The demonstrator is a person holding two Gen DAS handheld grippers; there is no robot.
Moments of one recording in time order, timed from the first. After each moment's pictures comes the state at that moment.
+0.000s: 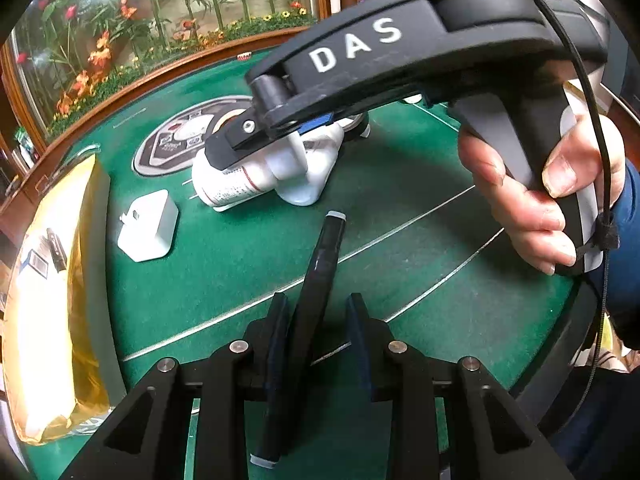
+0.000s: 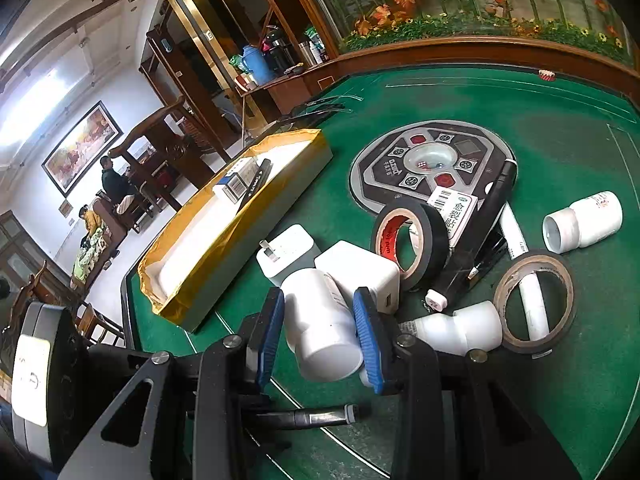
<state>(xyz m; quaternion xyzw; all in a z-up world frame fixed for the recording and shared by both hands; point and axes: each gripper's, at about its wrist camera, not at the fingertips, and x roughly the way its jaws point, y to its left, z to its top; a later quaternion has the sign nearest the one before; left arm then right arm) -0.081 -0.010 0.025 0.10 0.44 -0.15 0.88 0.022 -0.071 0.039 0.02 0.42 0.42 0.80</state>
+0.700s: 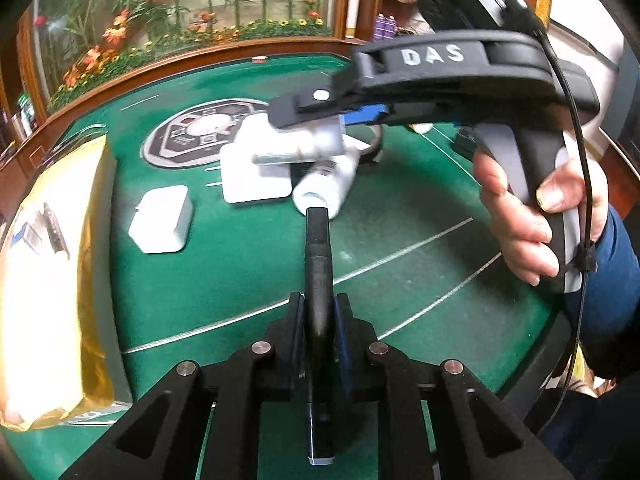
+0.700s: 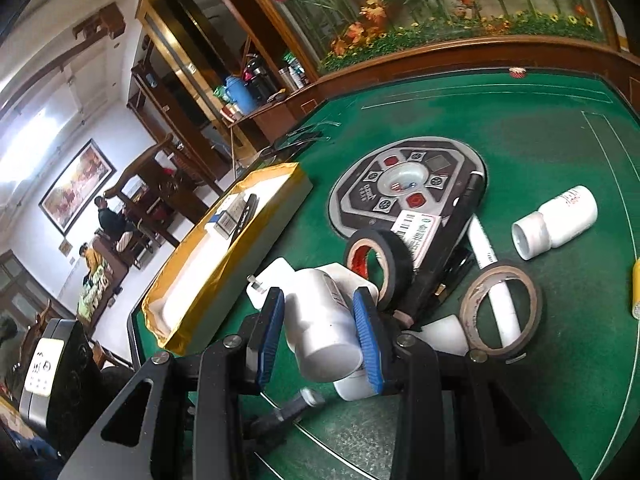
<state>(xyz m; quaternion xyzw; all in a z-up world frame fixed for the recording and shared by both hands) -0.080 0.025 0.038 0.03 0.44 -0.16 0.89 0.034 -0.094 0.048 0.08 0.40 0.40 0.82</state>
